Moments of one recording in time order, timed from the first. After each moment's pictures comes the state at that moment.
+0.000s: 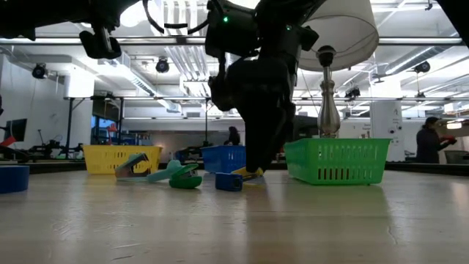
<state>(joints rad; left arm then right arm) 0.00 0.55 0.34 0.44 0.06 -1.30 0.09 2.10 1.50 -0.69 -0.16 0.44</state>
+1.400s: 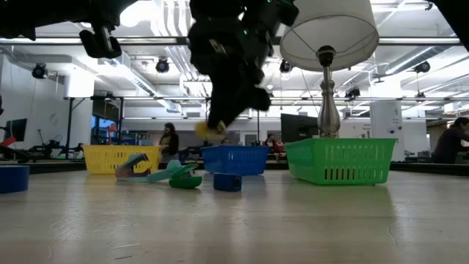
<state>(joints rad) 0.00 0.55 0.34 0.45 0.06 -1.31 0.05 2.10 1.72 -0.76 -0.10 0.49</state>
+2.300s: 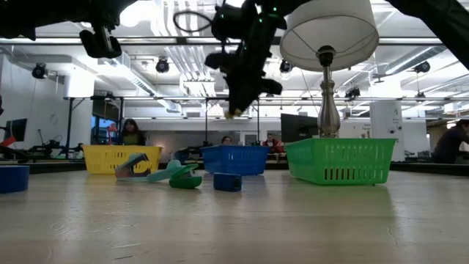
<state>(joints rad) 0.00 0.55 0.34 0.45 0.07 -1.30 -0.26 2.10 1.92 -1.01 0.07 0.58</state>
